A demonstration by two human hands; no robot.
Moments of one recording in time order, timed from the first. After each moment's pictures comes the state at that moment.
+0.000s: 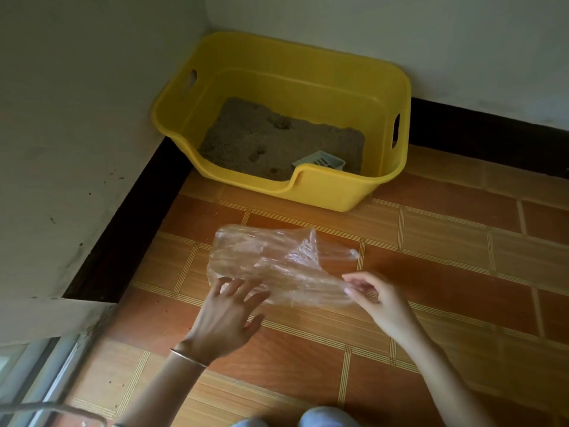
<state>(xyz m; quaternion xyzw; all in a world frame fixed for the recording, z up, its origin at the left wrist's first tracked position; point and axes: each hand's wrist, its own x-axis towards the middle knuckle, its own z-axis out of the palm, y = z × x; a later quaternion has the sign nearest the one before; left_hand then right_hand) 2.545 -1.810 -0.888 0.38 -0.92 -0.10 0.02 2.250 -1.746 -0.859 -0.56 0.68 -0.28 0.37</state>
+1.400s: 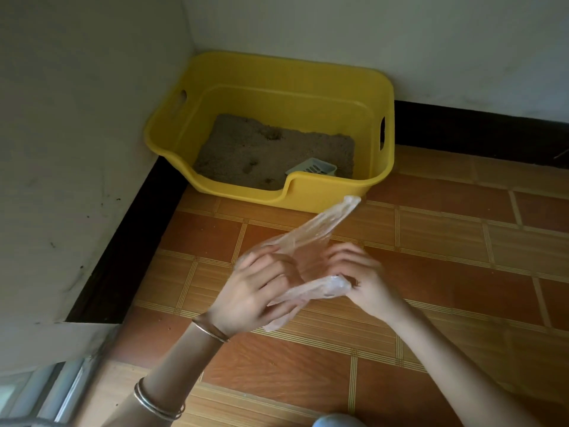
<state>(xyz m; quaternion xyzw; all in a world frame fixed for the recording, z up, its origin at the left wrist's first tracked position) 2.496 -1.851 -0.822 0.15 -0.93 -0.13 0.32 2.270 -1.792 -0.837 -0.77 0.49 -0.37 0.18</state>
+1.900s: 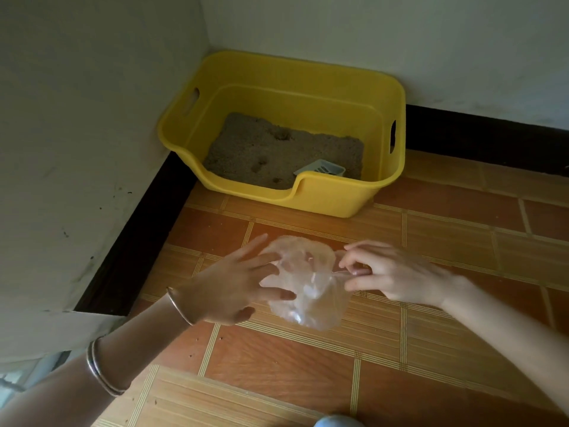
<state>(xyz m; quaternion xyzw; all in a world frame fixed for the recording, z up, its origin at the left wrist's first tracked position) 2.534 -1.880 -0.807 0.07 -0.99 0.05 -0.09 2.230 -1.805 -0.792 -0.92 0.38 -0.09 0.08</state>
